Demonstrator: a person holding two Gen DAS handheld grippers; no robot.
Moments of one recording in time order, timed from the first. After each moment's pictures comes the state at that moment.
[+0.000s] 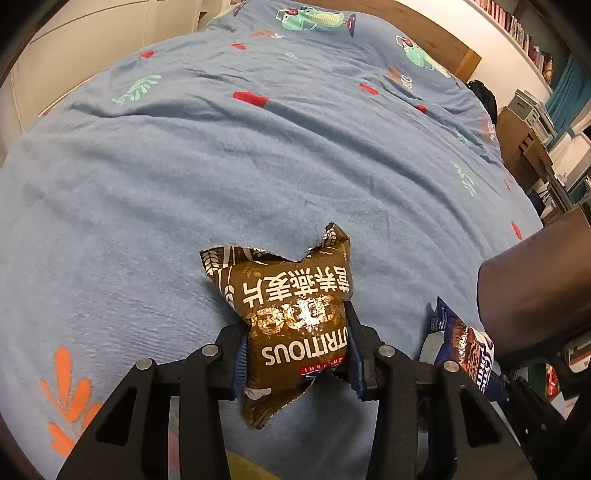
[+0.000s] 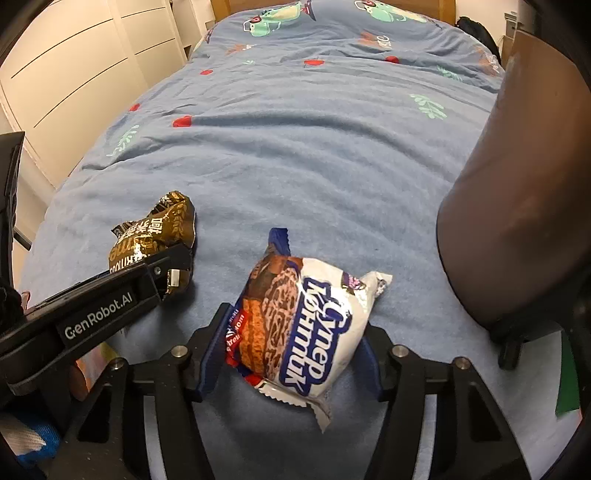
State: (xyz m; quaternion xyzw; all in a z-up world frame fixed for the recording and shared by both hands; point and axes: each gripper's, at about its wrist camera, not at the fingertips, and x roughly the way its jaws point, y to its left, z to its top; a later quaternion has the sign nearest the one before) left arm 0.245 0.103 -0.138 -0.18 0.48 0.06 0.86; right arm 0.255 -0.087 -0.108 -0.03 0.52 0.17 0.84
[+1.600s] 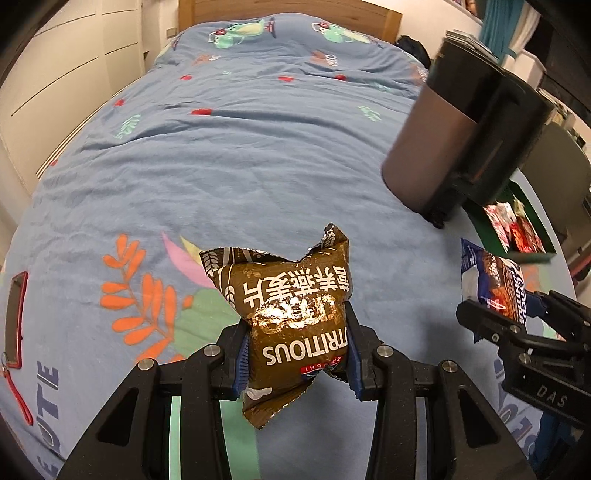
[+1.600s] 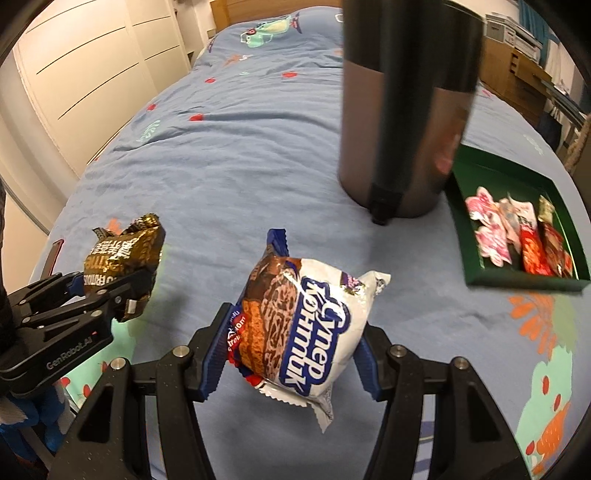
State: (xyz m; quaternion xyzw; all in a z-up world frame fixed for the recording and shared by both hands) left arm 0.093 0.017 -0.073 -0.05 0.49 -0.01 0.87; right arm 0.120 -0.199 -0.036 -0.03 0.52 0.16 0.84
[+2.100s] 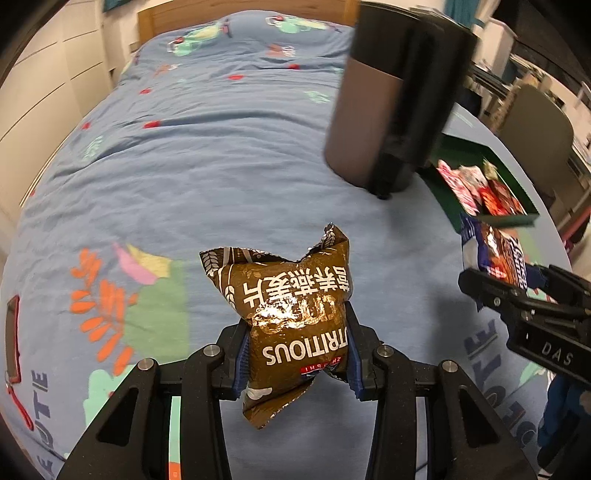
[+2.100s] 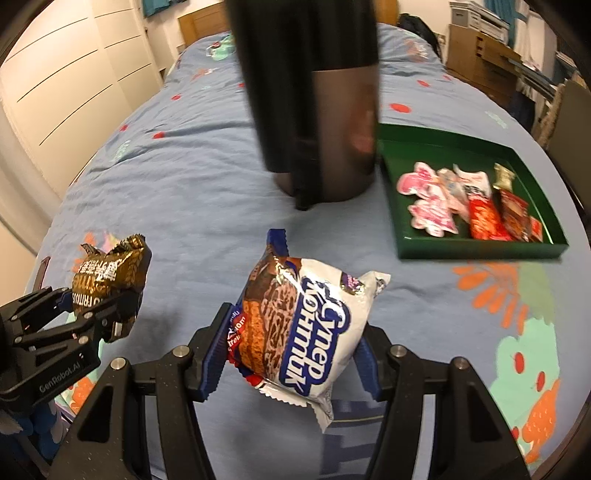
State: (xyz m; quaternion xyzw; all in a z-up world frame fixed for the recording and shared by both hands) left arm 0.086 -0.056 -0.069 0.00 0.50 -0.05 0.87; right arm 0.112 -0.272 -0.032 0.00 0.51 0.12 0.85
